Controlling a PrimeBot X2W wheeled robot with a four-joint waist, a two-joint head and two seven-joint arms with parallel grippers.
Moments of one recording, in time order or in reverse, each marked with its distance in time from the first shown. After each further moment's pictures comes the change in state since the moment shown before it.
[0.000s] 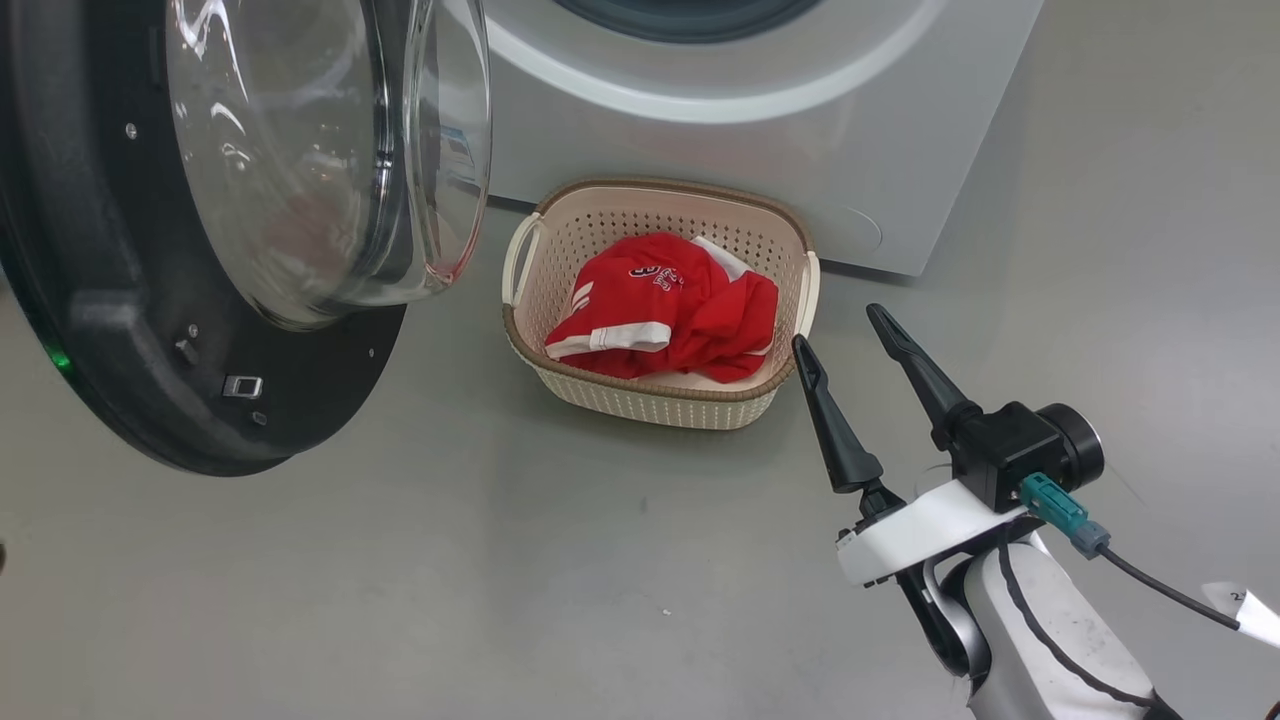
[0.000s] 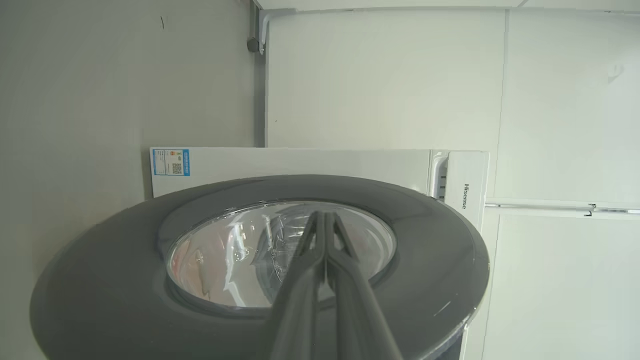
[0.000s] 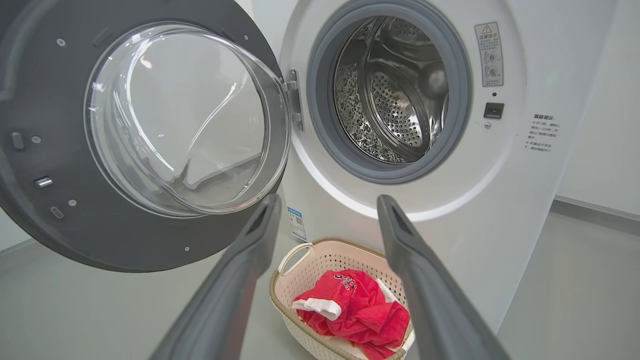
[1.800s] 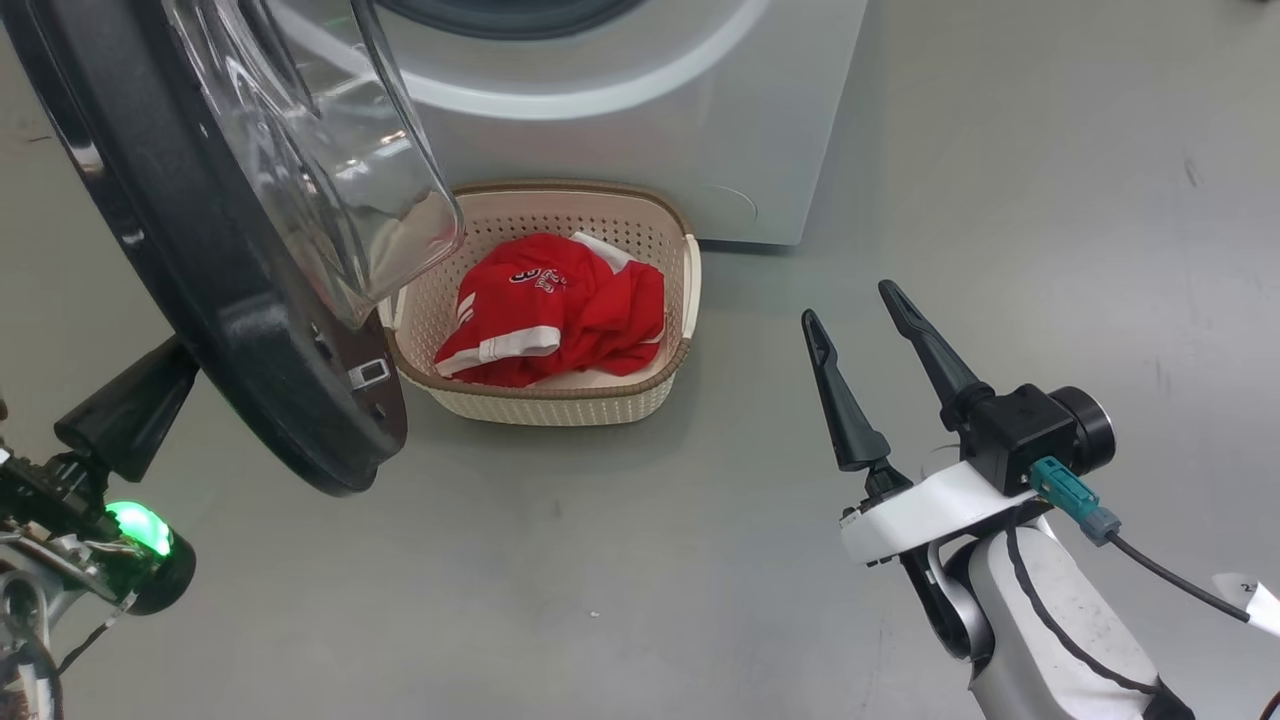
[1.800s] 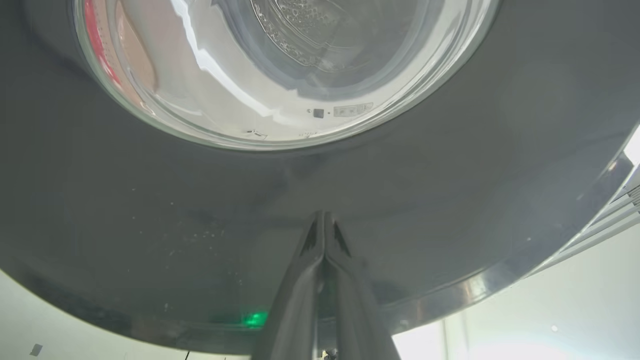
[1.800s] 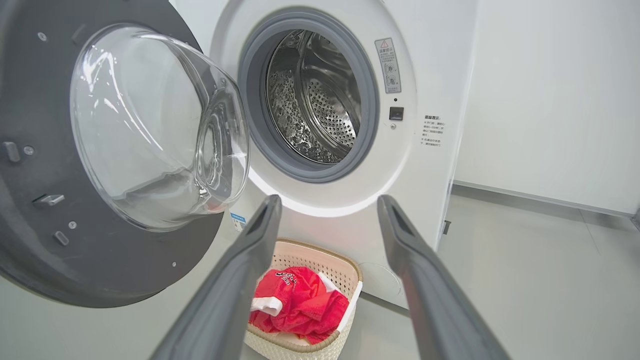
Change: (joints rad) left arm 0.093 -0.015 -0.254 -0.189 -0.182 0.000 0.362; right arm -0.021 0.003 -0.012 -0.009 -0.001 -0.026 0.000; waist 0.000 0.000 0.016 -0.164
